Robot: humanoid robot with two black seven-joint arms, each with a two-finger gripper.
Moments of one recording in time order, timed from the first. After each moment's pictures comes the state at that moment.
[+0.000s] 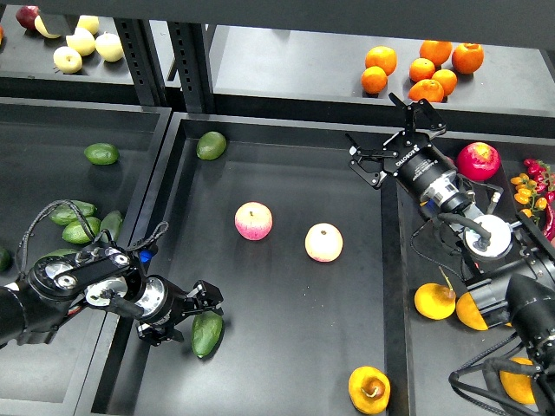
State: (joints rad) left arm -0.72 0.22 -0.19 -0.72 0.61 -0.49 0.49; right arm 0.67 0.01 1.33 0.57 -0.18 0.58 -0.21
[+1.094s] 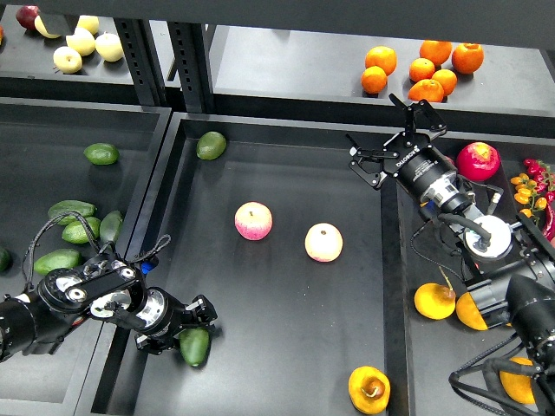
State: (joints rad) left arm -0.69 0.19 -0.22 -0.66 0.68 -0.49 0.49; right arm 0.66 0.01 1.33 0.57 -0.18 0.58 -0.21
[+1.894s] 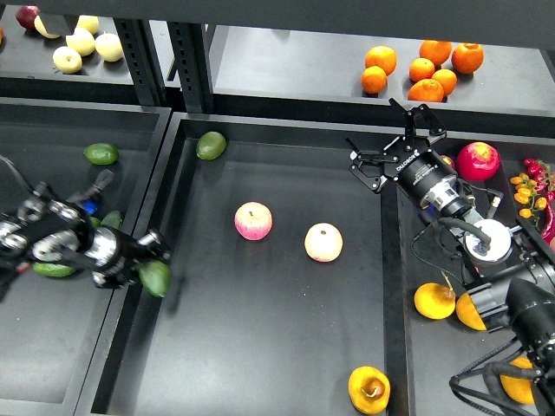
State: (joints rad) left arm -0.83 0.45 -0.29 -0.69 0.65 -0.49 0.49; right arm 0.65 0.02 1.33 0.57 -0.18 0.58 -0.21
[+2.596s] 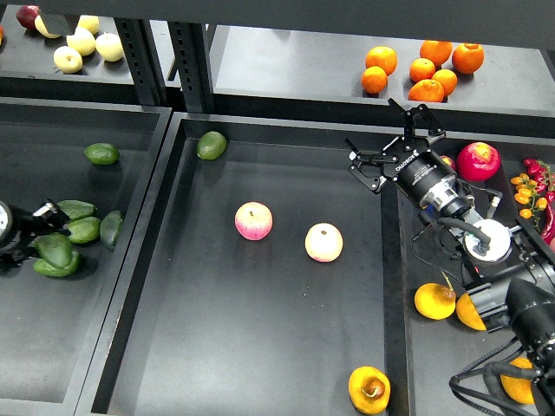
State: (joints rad) left arm -0.81 0.69 -0.28 -0.60 0.59 -0.49 0.49; right arm 0.65 0.02 1.32 0.57 -0.18 0.58 -0.21
